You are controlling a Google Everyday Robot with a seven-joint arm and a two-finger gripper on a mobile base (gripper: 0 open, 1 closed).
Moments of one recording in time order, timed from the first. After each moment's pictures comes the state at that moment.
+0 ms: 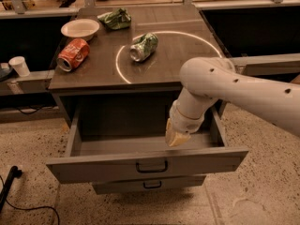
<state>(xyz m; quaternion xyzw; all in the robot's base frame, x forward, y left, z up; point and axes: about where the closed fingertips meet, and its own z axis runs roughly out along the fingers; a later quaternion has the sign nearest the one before) 0.497 -0.080 0.681 -0.78 0.61 0.09 0.09</state>
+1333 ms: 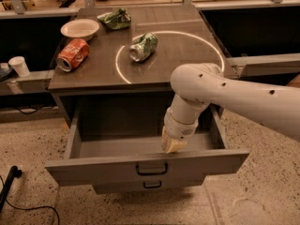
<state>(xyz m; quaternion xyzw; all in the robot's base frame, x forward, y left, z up) 0.480 -0.068 0.662 -0.80 0.59 0.12 0.05</state>
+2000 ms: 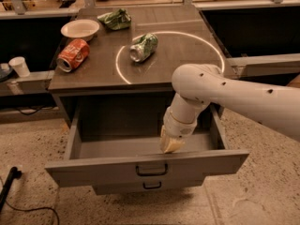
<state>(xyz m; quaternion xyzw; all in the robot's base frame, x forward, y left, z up) 0.485 -0.064 0.658 -0.78 0.61 0.13 0.06</state>
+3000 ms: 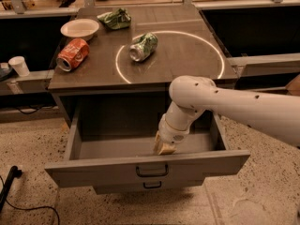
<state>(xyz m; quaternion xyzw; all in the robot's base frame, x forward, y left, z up) 0.489 -0.039 0.617 -0.76 0.63 0.17 0.08</state>
